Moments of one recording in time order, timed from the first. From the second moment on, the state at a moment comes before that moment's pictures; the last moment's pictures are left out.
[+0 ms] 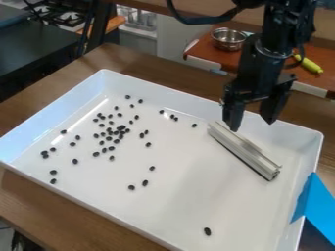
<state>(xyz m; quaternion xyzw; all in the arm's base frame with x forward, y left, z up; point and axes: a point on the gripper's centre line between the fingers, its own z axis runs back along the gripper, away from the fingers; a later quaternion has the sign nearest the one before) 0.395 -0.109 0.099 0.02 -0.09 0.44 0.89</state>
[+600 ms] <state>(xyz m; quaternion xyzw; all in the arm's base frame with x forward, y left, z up) 0.398 -0.102 0.073 0.05 -0.09 0.44 0.89</state>
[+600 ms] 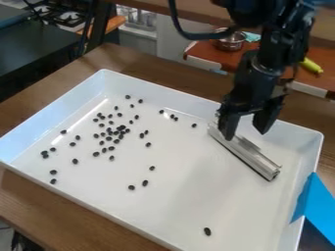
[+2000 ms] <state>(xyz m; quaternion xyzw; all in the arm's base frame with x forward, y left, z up) 0.374 -0.088 0.054 0.01 -0.06 0.29 0.96</state>
